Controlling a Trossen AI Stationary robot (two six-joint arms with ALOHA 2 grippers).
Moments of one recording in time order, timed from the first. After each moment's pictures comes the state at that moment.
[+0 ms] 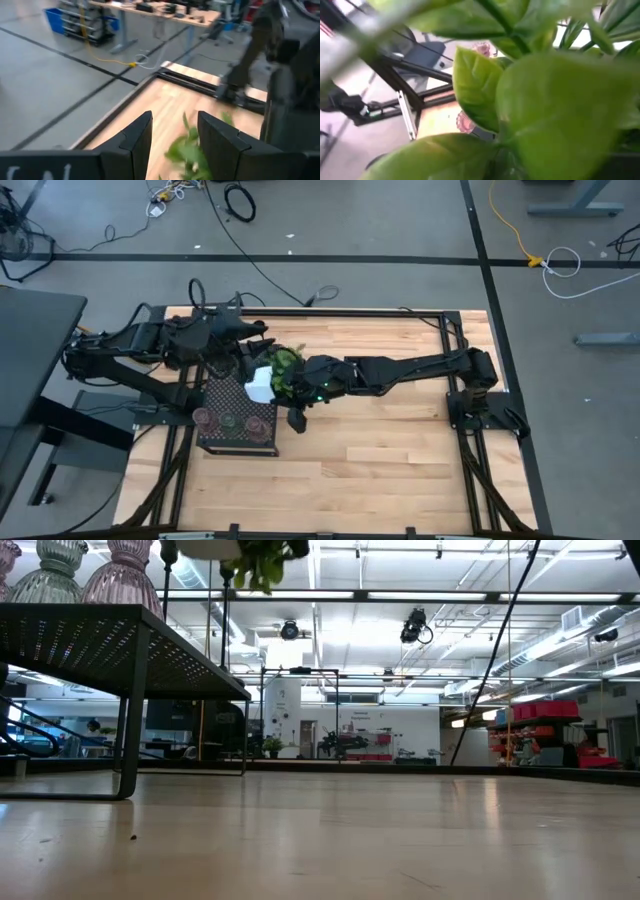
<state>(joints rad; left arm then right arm) -0.12 1.08 1.40 -0.65 -0.57 -0.28 0.11 1.94 1.83 -0.31 -0.01 0.36</state>
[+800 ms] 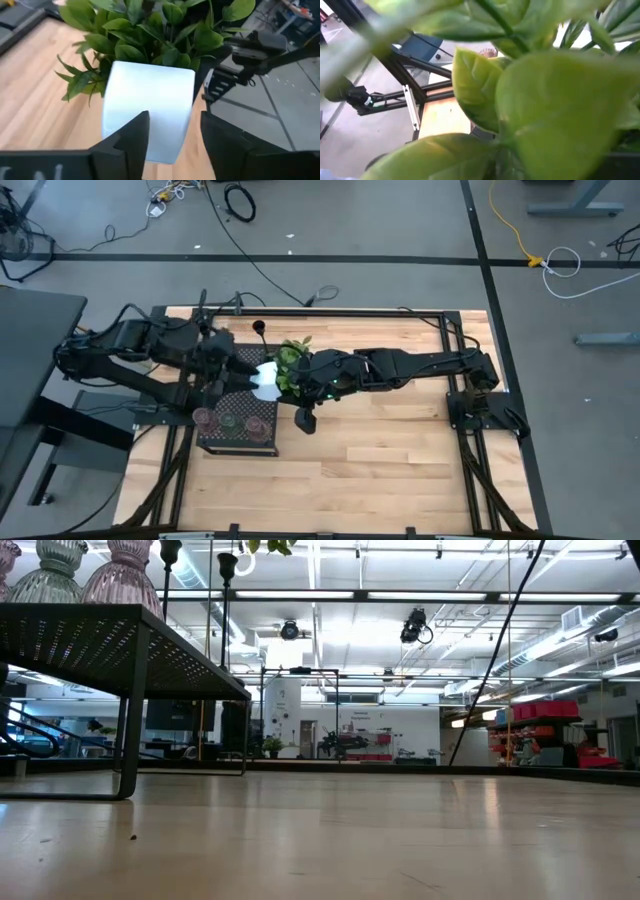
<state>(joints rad) -0.12 1.01 1.40 -0.82 0.00 -0.41 0.15 1.94 2.09 -0.62 0.03 0.30</state>
